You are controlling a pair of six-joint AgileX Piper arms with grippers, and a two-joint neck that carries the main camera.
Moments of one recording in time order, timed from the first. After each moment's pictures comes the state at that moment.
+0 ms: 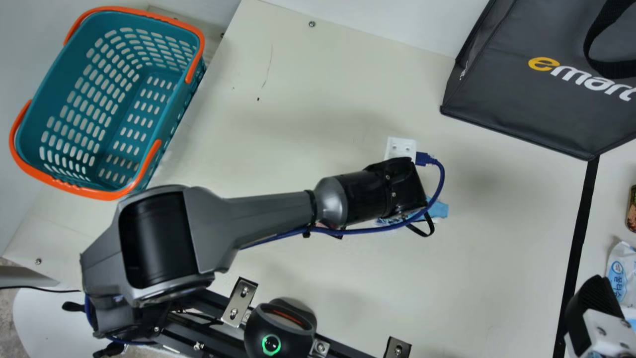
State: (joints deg) left arm -53.5 119.9 -92.4 2.4 56.8 -62.0; right arm 0.7 42.7 -69.7 -0.8 69.3 0.0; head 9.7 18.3
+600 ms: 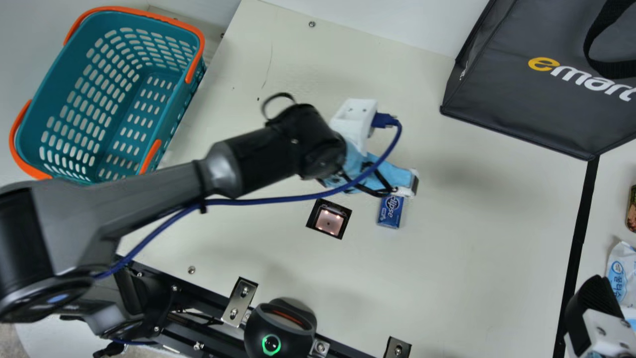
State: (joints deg) left arm -42.0 98.9 -75.3 -11.4 49.1 -38.7; right arm 0.7 42.7 -69.7 -0.8 69.3 0.0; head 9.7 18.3
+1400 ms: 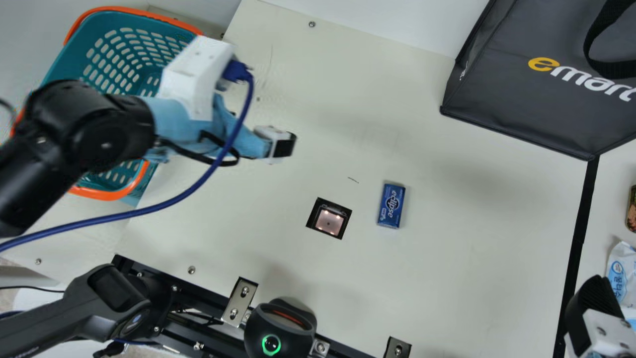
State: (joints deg) left arm -19.3 65.8 -62.2 -6.7 56.8 -12.9; right arm 0.7 42.7 -69.7 -0.8 69.3 0.0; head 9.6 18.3
